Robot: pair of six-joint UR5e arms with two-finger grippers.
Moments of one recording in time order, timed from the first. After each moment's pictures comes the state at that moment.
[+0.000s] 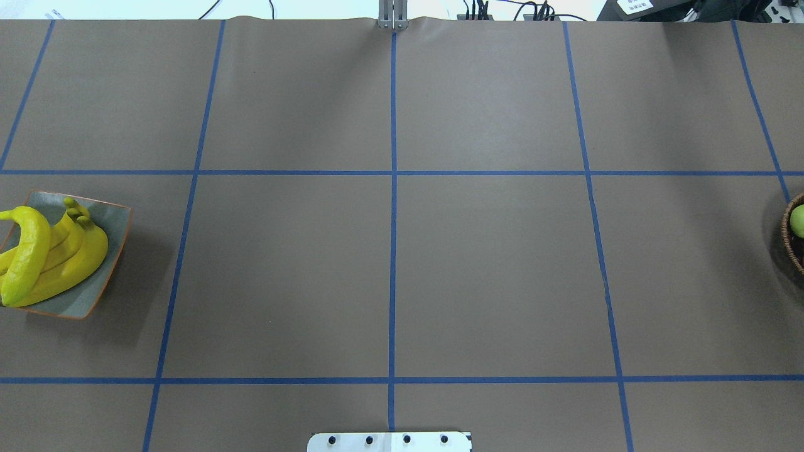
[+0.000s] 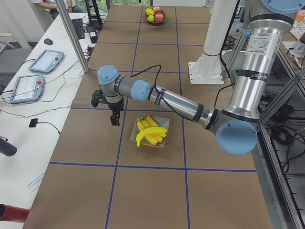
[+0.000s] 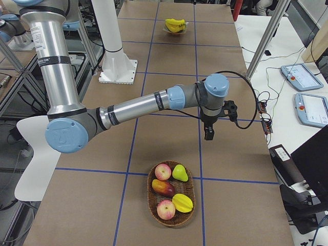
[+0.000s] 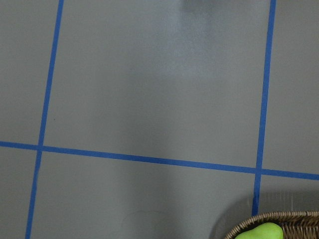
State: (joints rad) left arm -1.39 -1.78 -1.73 -1.45 -2.38 -0.22; right arm 1.50 -1.39 1.72 -1.72 2.40 0.07
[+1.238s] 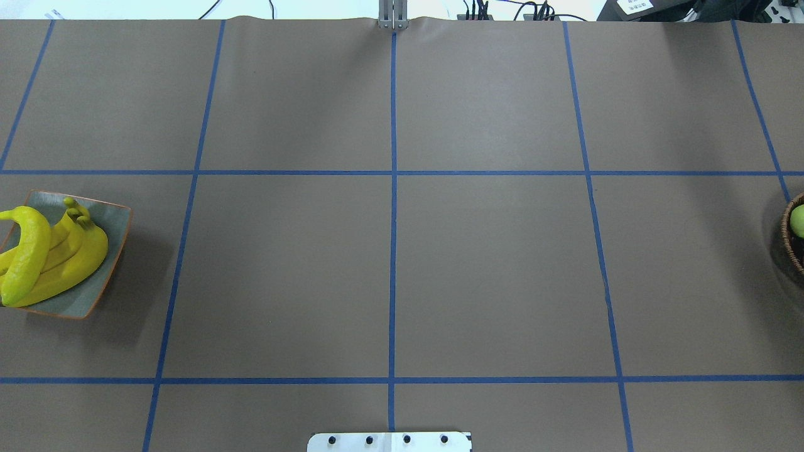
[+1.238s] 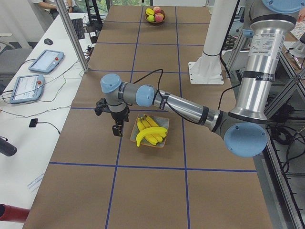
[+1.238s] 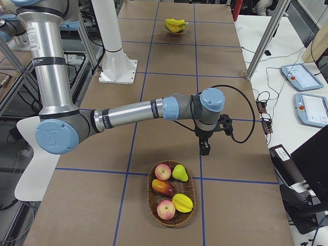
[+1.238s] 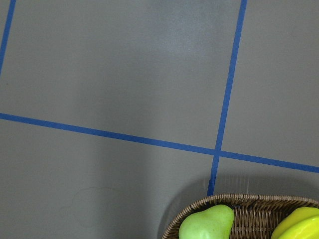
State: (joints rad) left arm -1.40 -1.72 -1.75 -1.36 -2.32 -0.02; right arm 1.52 -1.44 1.69 -1.73 2.34 -0.06
